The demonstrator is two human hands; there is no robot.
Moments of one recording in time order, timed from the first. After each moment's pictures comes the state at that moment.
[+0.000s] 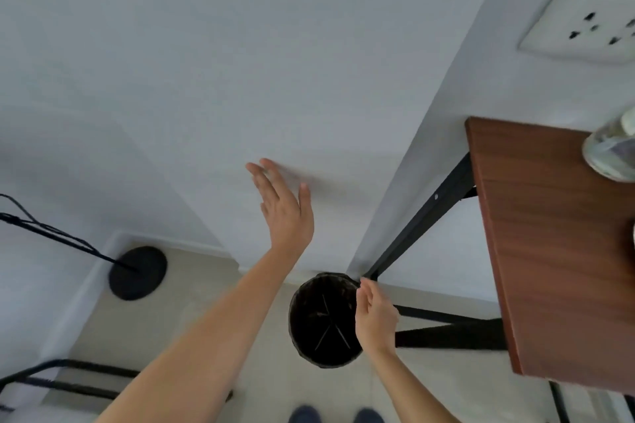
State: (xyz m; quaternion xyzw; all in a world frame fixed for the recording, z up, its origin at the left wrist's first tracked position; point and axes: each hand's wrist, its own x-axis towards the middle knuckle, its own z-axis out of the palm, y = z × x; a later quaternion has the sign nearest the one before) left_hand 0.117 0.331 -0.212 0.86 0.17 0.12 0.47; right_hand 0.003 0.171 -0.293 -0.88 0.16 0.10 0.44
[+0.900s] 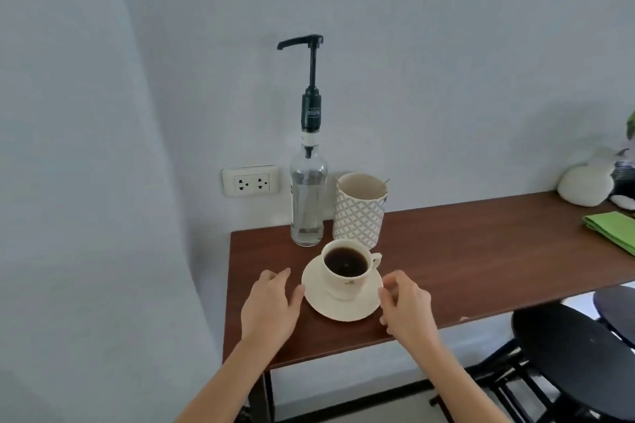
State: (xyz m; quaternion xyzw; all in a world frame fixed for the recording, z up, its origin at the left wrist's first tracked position) left_hand 0.010 0.047 -0.027 0.95 -0.05 0.04 0.30; right_hand -0.048 -0.167 -0.023 -0.88 0.21 -0.09 0.41
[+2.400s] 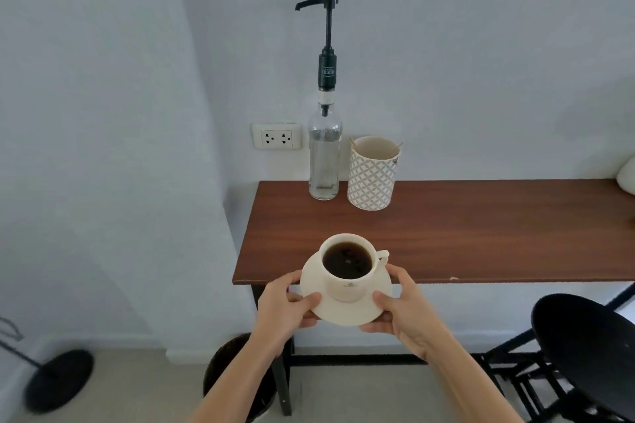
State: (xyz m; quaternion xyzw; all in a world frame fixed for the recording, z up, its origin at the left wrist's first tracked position) left_hand -0.116 0.017 -0.039 0.79 0.12 -0.09 0.60; right_hand -0.118 -0.196 -0.045 -0.65 0.14 0.15 0.73
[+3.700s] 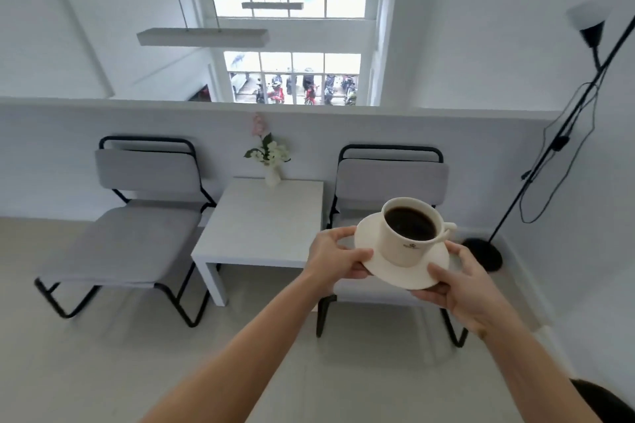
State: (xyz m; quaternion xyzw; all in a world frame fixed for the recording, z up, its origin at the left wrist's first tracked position) left_hand -0.826 0.207 -0.003 0.45 0.55 0.38 0.59; right_hand -0.612 0.171 -0.012 -0.56 -0.32 0.60 0.48
